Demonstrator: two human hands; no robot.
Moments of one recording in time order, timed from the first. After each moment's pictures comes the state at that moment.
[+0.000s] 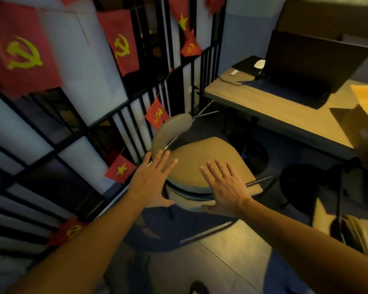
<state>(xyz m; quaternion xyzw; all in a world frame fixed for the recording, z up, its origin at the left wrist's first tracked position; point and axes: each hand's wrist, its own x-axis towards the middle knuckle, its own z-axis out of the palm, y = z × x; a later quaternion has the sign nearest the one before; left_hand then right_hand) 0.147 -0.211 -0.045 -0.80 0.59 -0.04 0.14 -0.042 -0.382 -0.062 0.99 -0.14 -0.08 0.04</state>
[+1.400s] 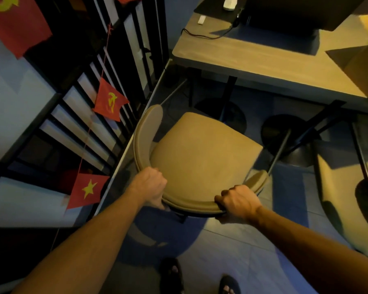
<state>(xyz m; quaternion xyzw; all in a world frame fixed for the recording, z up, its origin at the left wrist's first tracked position) 0.309 -0.342 -0.181 -0.56 0.77 0.08 0.29 0.049 -0.417 -0.174 0.93 -0.23 -0.29 -0.06</state>
